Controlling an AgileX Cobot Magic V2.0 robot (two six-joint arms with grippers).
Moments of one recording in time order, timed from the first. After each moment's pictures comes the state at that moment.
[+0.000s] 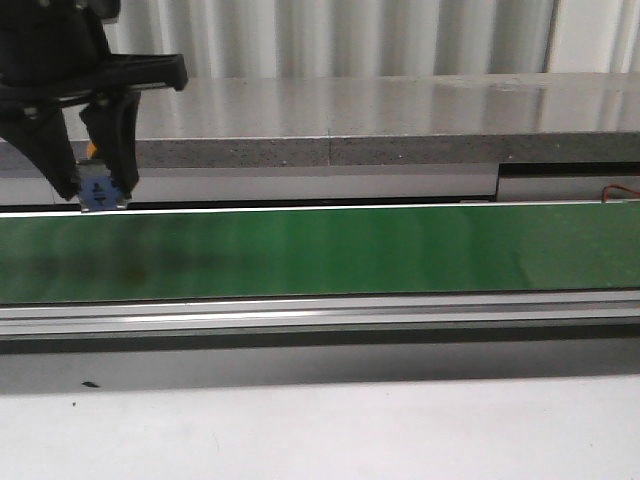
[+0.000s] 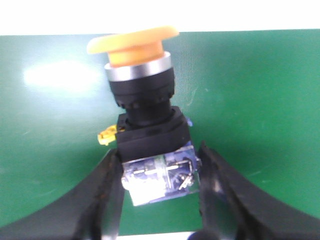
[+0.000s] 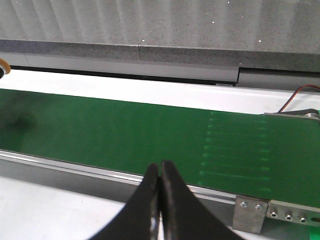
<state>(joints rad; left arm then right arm) -0.40 1.72 -1.41 0.06 1.07 -0.44 0.32 0.25 -0.29 0.01 0.34 0.14</state>
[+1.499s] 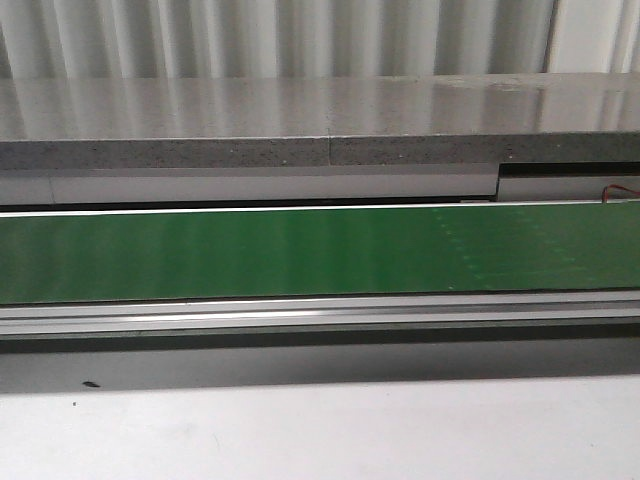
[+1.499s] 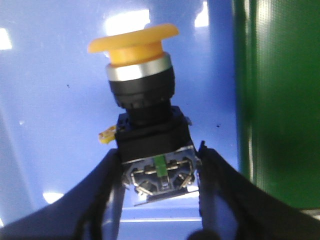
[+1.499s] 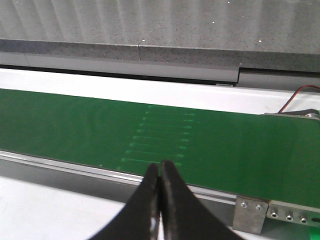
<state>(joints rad) 0.37 1.86 -1.41 0.12 1.16 0.42 0.32 0.25 -0.29 0.01 0.34 0.14</state>
